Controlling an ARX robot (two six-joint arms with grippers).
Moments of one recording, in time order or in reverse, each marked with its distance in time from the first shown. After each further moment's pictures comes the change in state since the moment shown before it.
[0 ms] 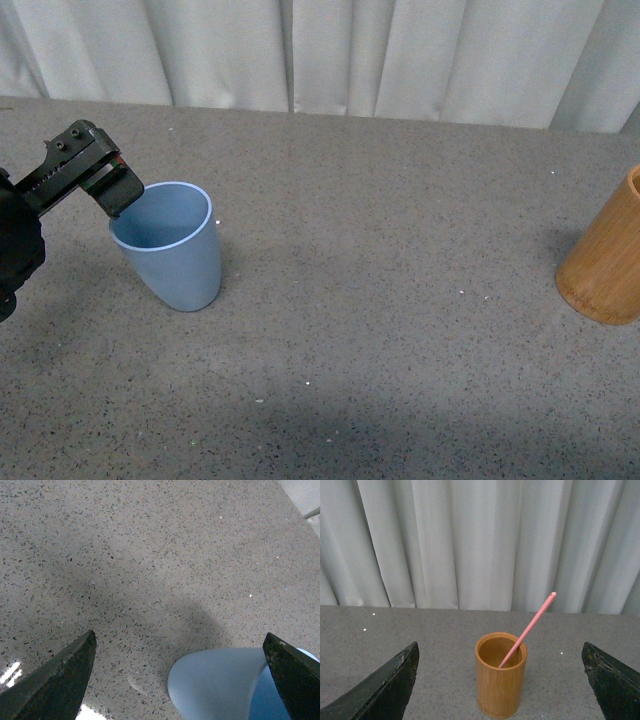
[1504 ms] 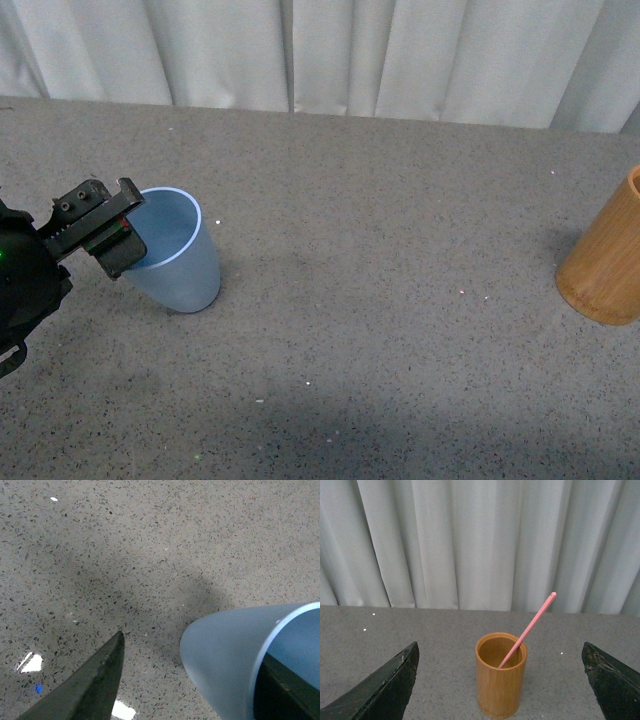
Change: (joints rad) left arm -0.052 0.009 -0.060 0.026 0.012 0.018; right arm 0.000 0.000 0.000 0.000 0.000 0.000
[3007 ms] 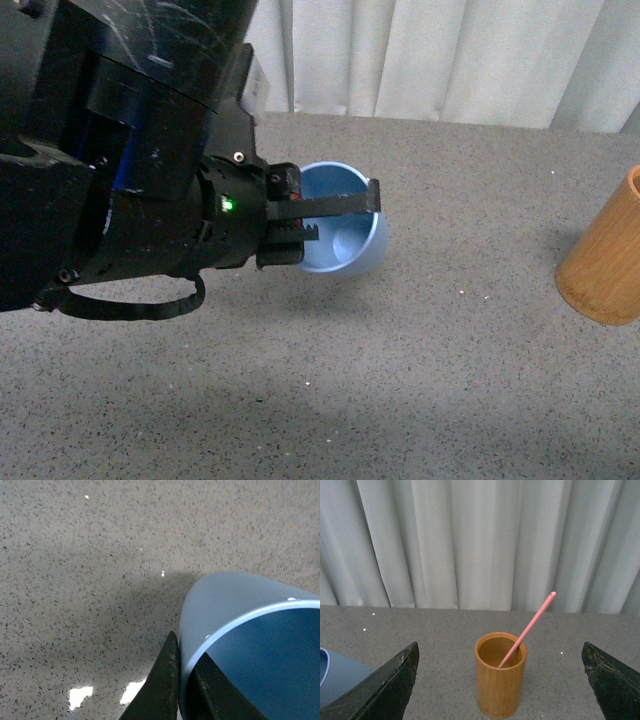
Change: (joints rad) left arm -0.305 0.056 0.287 -0.215 0.129 0.370; right arm 0.000 0.000 0.000 0.000 0.000 0.000
